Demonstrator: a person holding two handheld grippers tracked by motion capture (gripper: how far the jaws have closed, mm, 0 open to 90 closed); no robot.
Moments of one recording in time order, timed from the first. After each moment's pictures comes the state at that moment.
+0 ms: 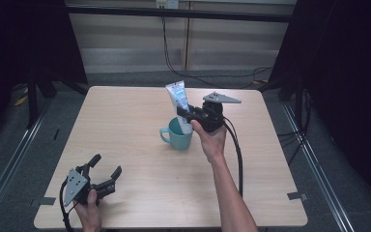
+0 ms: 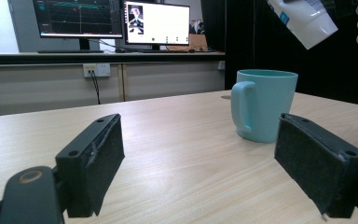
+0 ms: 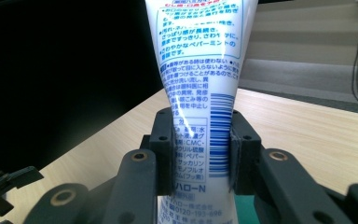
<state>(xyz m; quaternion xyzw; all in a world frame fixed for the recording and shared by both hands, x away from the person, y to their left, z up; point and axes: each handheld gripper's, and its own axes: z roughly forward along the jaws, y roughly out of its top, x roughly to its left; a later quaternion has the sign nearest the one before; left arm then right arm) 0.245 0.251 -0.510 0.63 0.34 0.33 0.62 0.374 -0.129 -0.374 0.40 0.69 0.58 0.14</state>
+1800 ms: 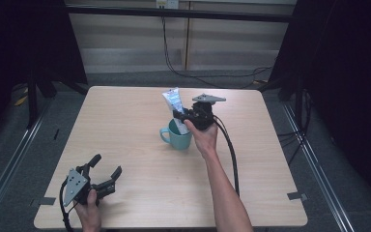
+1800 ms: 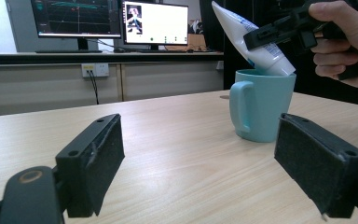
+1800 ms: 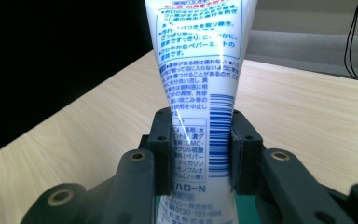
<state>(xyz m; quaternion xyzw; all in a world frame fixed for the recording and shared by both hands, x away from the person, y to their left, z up) 0.245 0.251 -0.510 0.63 0.34 0.33 0.62 0.415 -0.116 -0.417 0.42 0.72 0.53 0.14</state>
